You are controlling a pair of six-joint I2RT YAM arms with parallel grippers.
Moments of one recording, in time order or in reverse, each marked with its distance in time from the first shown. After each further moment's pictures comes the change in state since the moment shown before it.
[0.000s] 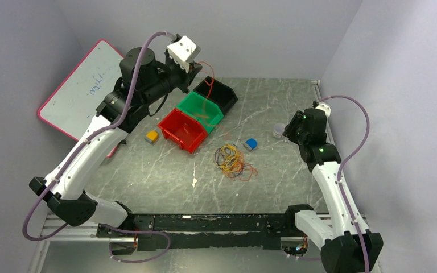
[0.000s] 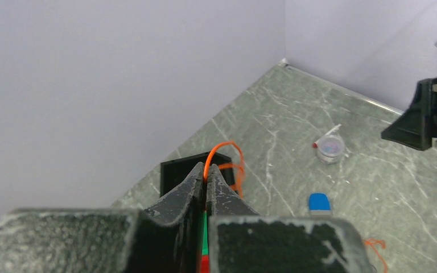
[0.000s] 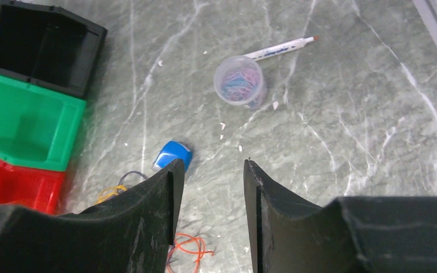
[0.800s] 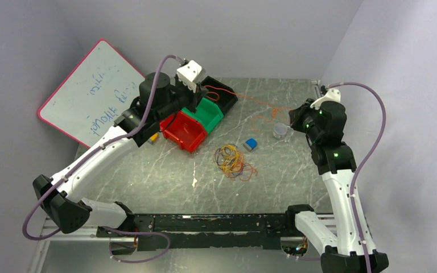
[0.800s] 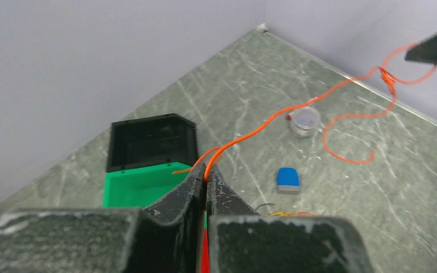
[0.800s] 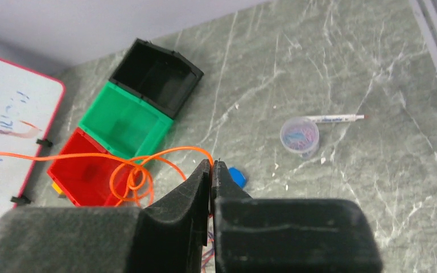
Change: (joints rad) left arm -0.036 -0.074 -0.372 0.220 -0.028 -0.132; right arm 0.000 -0.061 0.224 -0.026 -0.166 -0.087
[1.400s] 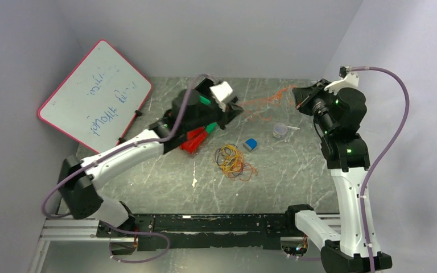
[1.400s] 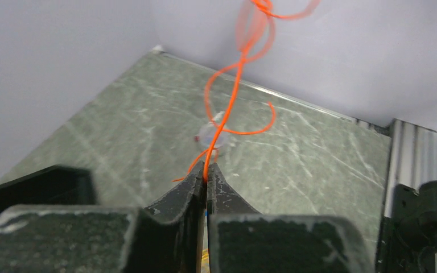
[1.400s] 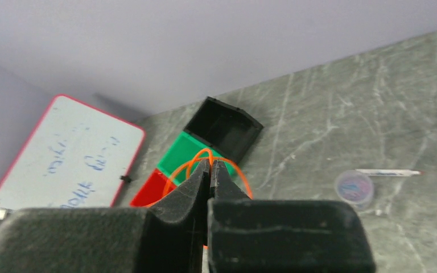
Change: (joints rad) left arm -0.189 0.199 -0.074 0.330 0.163 -0.054; right arm 0.000 0.070 0.252 0.016 -0.085 0.153
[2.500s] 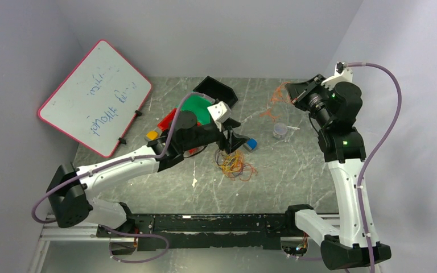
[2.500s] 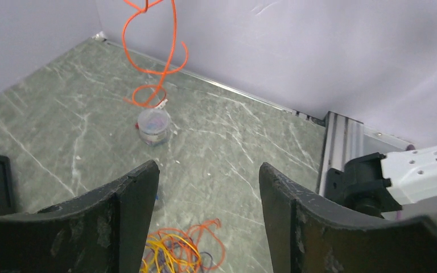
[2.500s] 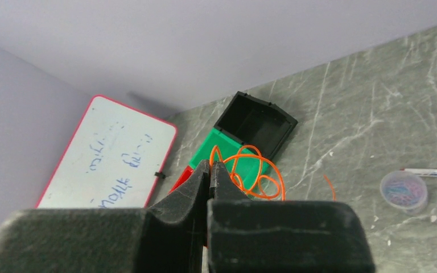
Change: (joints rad) left arm -0.066 -0.179 -0.275 0.142 0.006 -0.159; right arm 0.000 0.047 -0.012 0.053 -0.062 0.083
